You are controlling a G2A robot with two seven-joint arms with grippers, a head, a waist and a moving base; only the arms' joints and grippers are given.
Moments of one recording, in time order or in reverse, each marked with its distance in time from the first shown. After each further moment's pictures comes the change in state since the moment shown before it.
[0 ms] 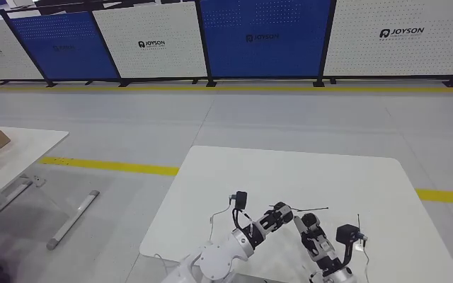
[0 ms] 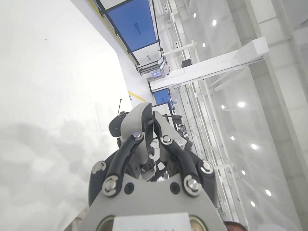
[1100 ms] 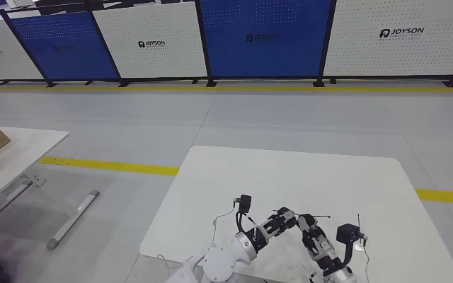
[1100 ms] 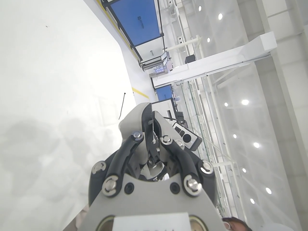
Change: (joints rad) left arm -0.009 0.000 0.029 0.022 0.006 0.005 -0.003; right arm 0.000 -0.008 0.010 -0.002 -0.007 -0.010 0.012
